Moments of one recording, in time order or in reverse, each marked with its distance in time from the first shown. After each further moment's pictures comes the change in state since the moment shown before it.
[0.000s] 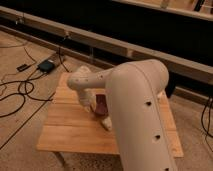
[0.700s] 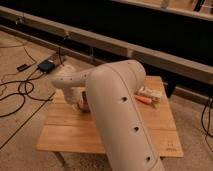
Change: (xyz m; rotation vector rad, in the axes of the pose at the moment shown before) arm -0.047 0.072 -0.013 -0.014 -0.044 -0.150
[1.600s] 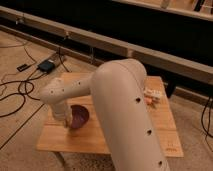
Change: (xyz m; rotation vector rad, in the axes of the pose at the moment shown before) arm 0.075 0.091 0.001 -0.145 0.053 -0.028
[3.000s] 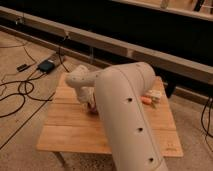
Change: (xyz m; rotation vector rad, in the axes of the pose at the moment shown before) arm -0.064 -0.157 0.002 0.160 -0.038 0.229
